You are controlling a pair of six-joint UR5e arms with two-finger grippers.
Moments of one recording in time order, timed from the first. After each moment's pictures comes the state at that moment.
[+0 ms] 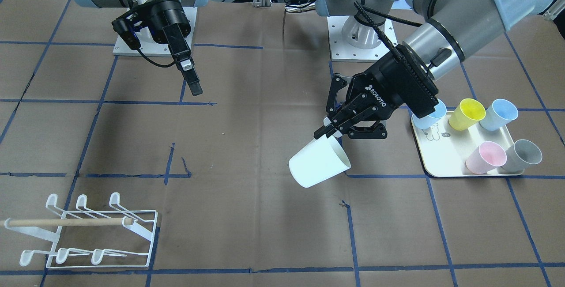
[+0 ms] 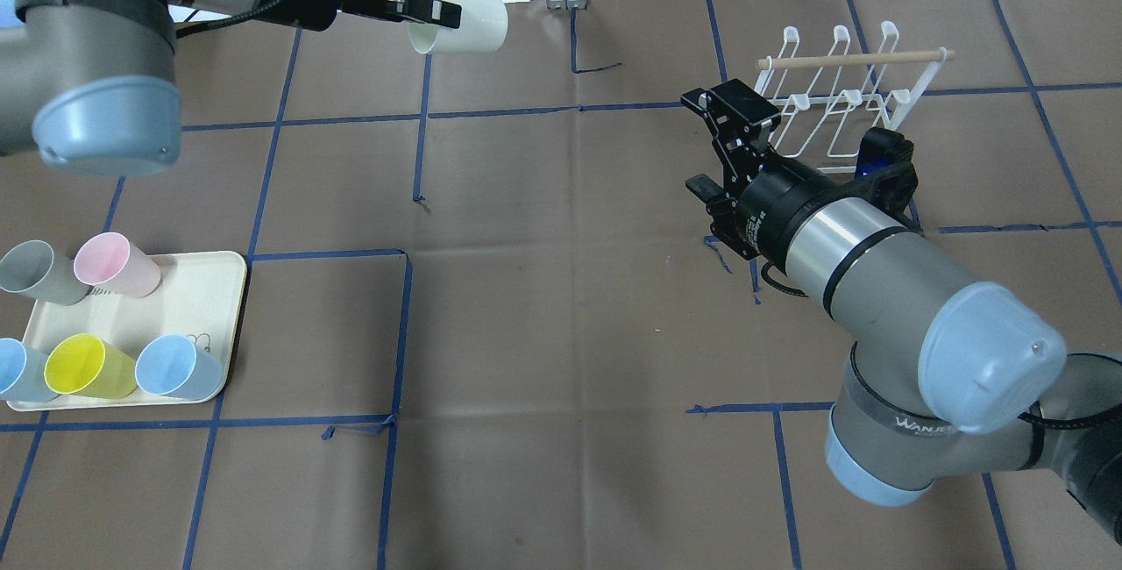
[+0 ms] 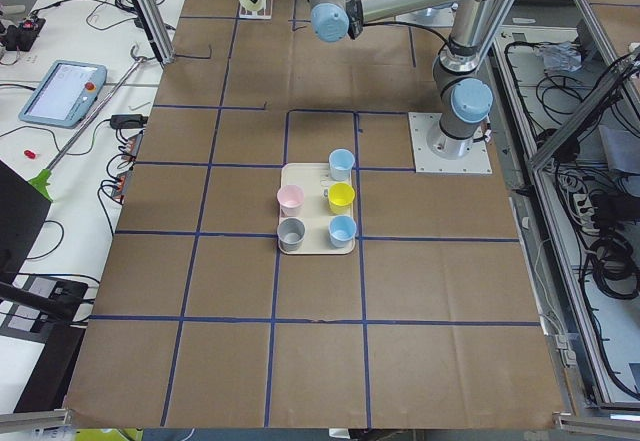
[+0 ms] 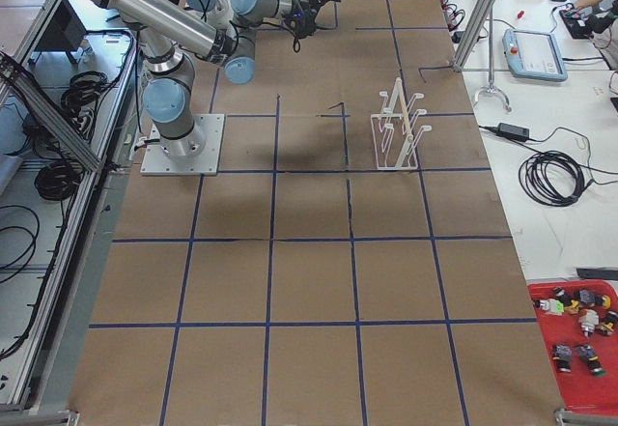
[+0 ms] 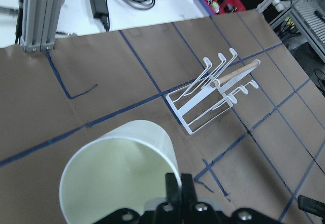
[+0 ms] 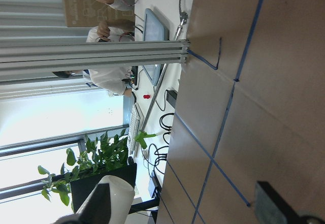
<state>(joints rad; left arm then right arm) -1.47 -1.69 -1.76 -0.81 0.72 0.44 1.62 -1.70 2.40 -3.43 -1.19 1.47</state>
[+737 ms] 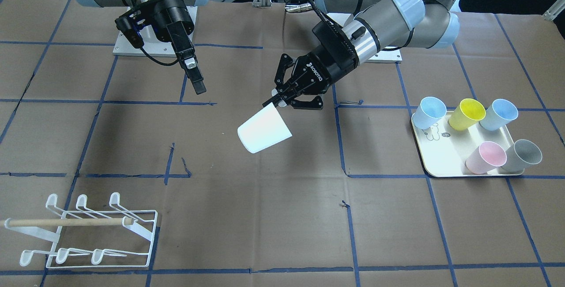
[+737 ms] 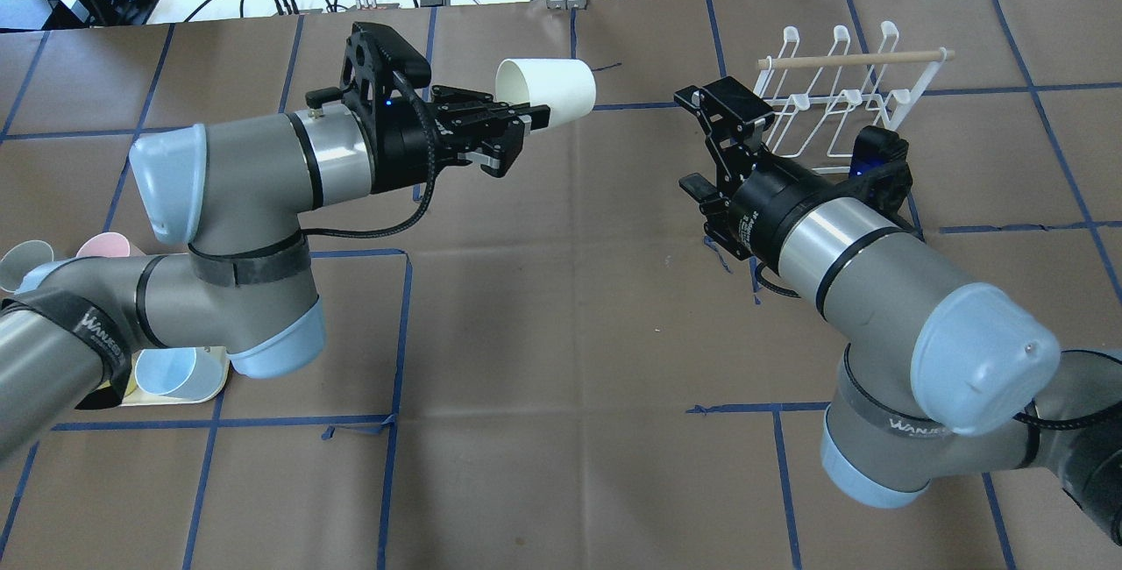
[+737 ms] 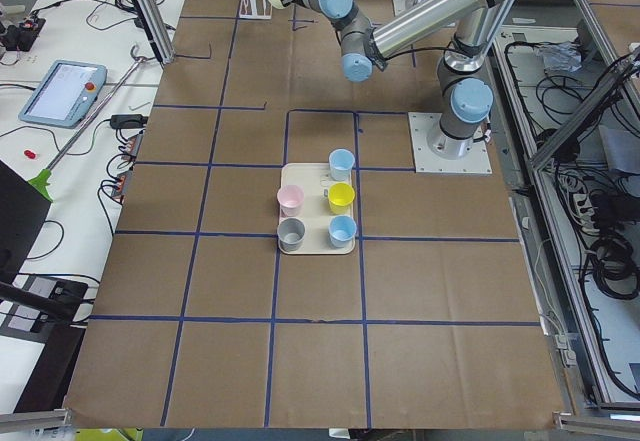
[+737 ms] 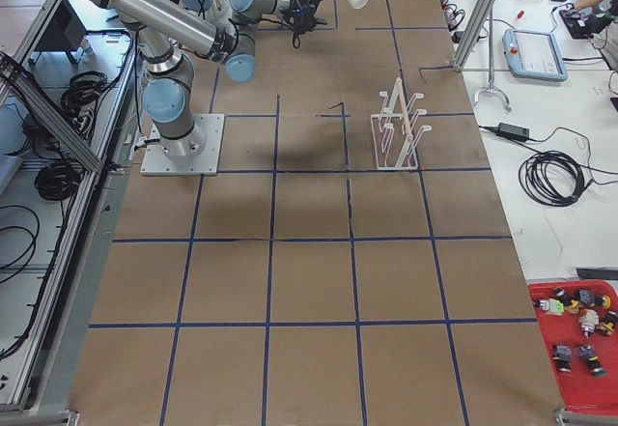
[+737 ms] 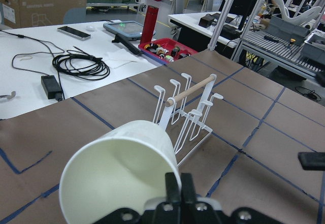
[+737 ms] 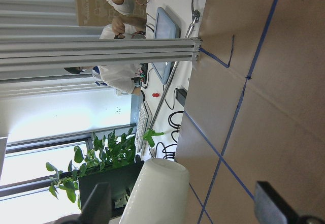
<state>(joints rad) -1.59 -1.68 -2.17 0.04 0.64 0.29 1.64 -1.70 2.38 -3.35 -1.20 1.48</state>
